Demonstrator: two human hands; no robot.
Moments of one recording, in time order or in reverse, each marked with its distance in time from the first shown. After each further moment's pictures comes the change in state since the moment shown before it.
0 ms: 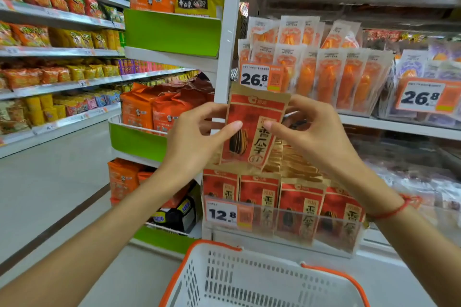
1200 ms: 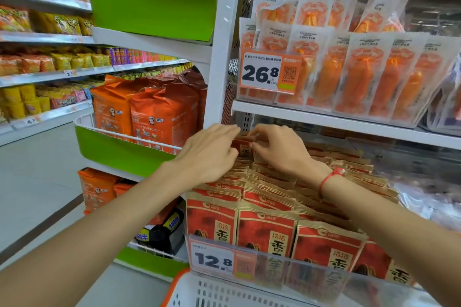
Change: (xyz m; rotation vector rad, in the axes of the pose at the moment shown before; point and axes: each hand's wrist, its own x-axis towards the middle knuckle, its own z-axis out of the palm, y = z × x) left_hand 0.093 -0.099 0.055 0.896 -0.456 0.064; right_hand 0.094 0.153 0.078 -0.599 -0.229 0.069
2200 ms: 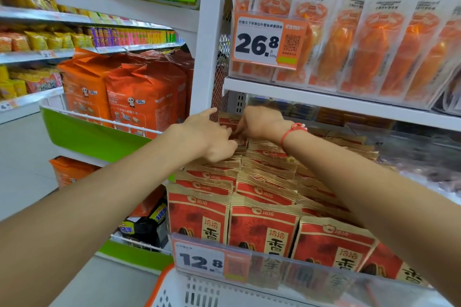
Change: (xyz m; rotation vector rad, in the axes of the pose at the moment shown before) left_hand 0.049 -0.001 0.020 0.470 -0.520 0.034; right_hand 0.061 -0.001 0.026 -0.273 -0.429 0.139
